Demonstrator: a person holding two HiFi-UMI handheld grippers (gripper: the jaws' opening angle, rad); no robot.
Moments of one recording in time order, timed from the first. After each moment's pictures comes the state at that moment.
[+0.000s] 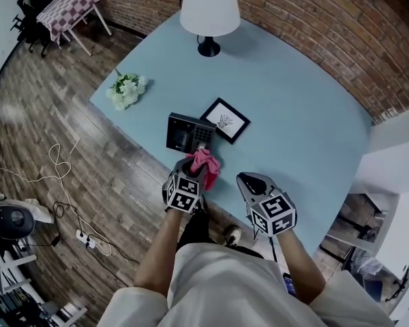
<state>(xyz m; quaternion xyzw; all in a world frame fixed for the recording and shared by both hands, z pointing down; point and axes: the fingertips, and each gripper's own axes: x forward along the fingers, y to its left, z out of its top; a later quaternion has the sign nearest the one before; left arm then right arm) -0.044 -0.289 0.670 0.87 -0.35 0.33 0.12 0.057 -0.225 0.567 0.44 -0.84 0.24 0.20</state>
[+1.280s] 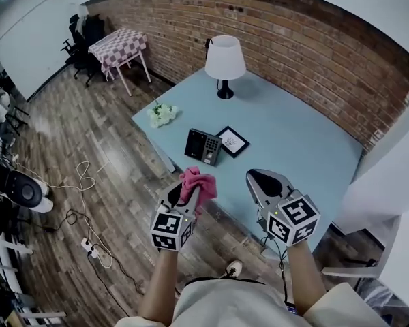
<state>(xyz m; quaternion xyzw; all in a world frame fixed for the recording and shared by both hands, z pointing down) -0.068 -0.116 0.409 0.85 -0.51 0.12 0.04 0.080 -0.111 0.340 0.41 -0.91 0.09 0.05</state>
